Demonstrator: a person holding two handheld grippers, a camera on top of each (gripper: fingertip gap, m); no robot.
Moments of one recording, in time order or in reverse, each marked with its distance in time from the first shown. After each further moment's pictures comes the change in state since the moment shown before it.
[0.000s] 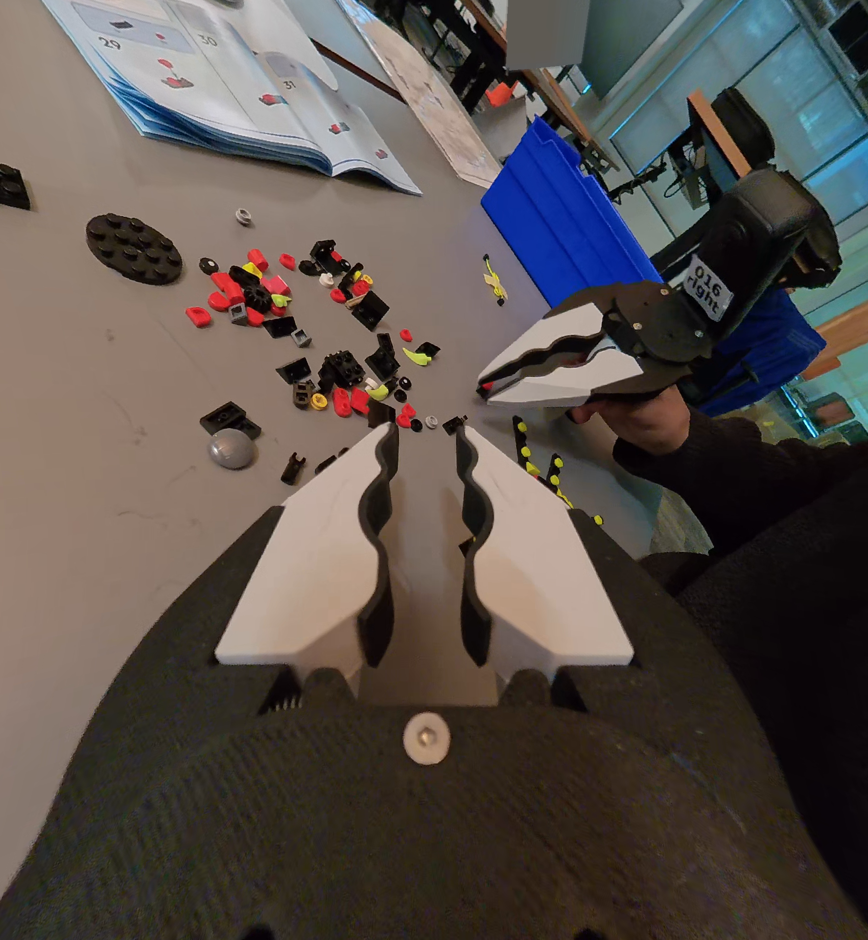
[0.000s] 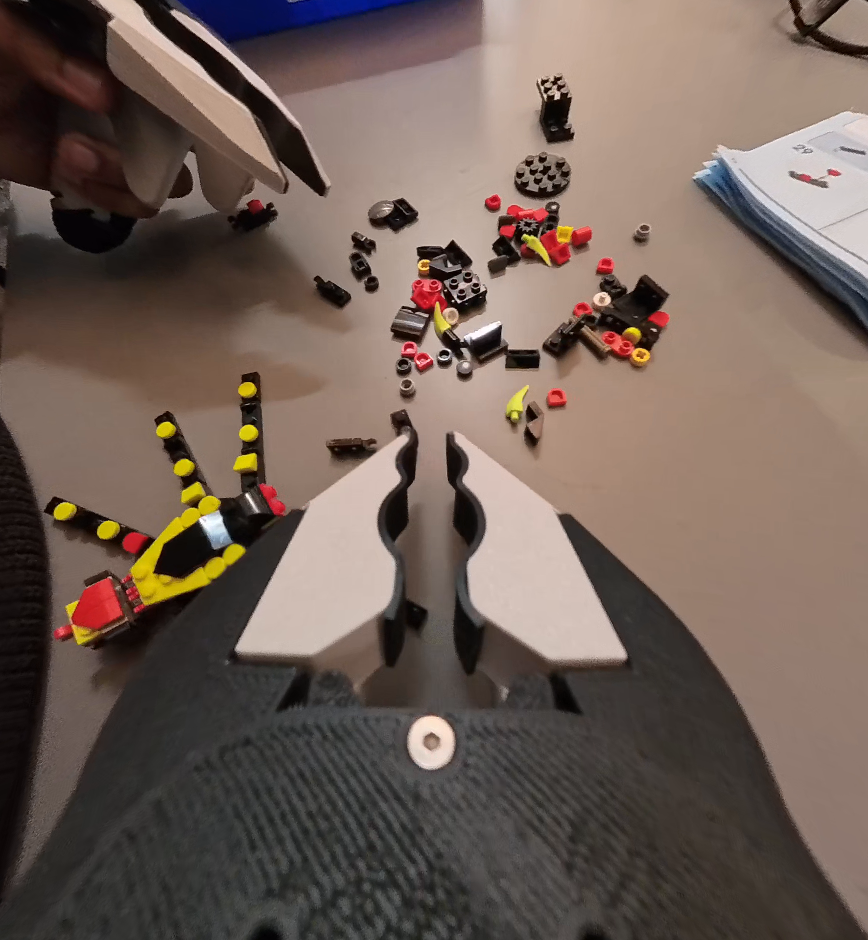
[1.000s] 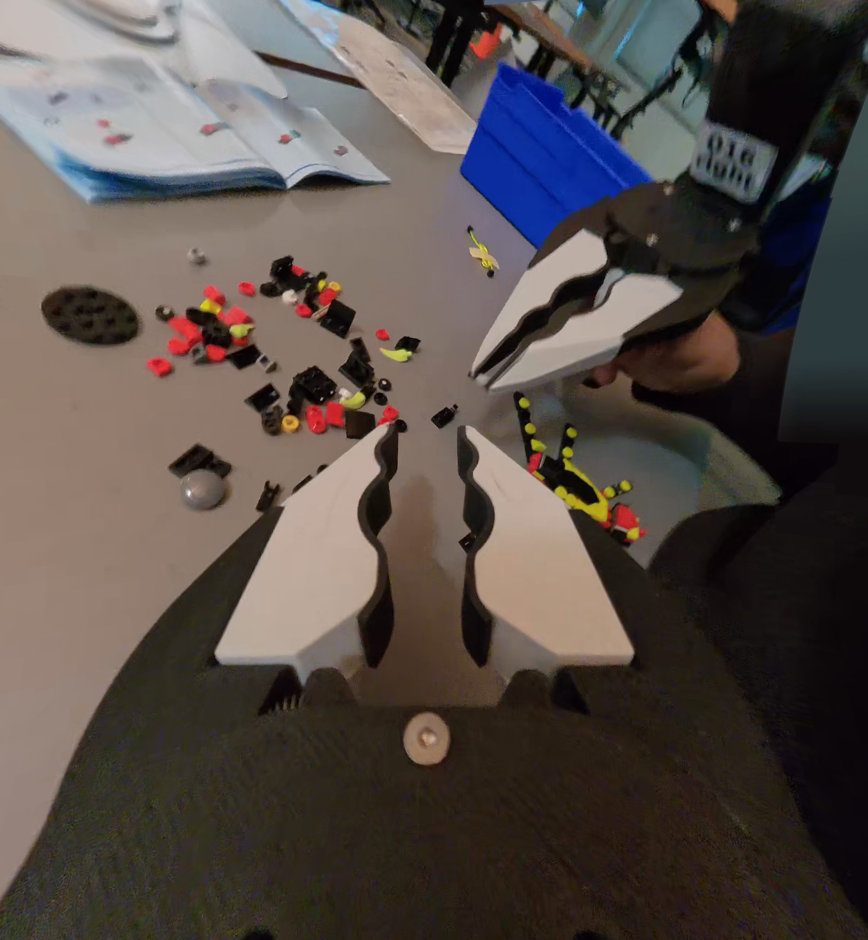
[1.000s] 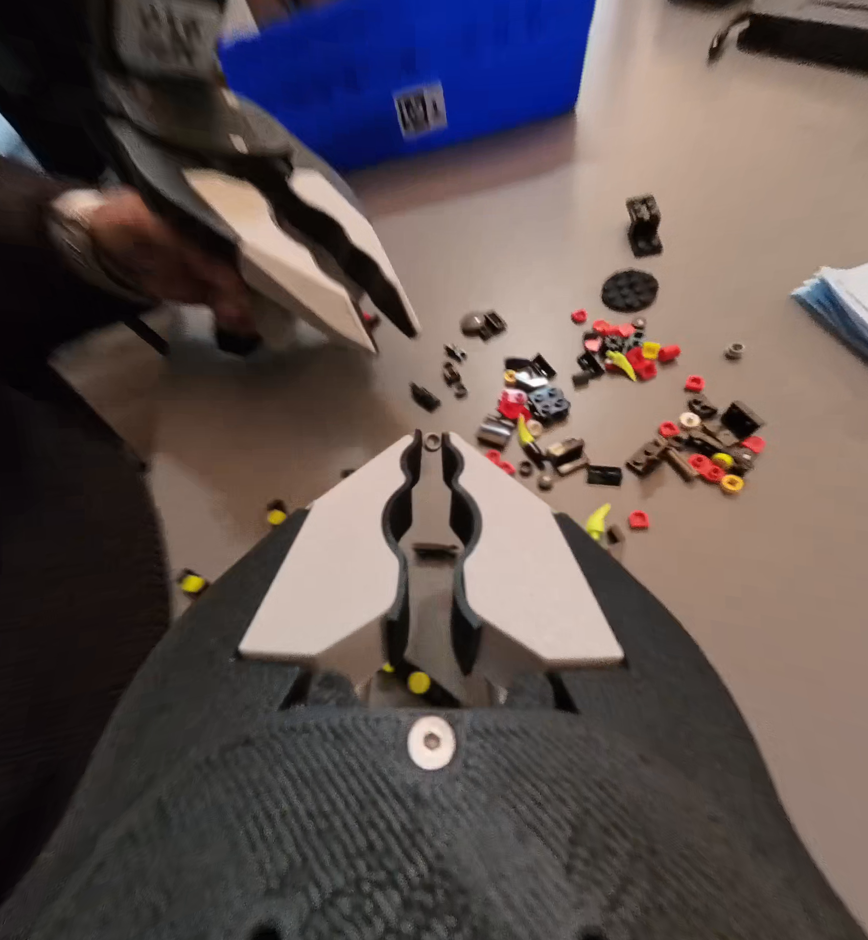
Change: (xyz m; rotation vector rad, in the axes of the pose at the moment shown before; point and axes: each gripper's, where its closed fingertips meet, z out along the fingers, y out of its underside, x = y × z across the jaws) left arm 0.018 0.004 0.006 -0.042 -0.018 0.218; right arm -0.036 -0.050 0.009 0.102 -0.178 0.037
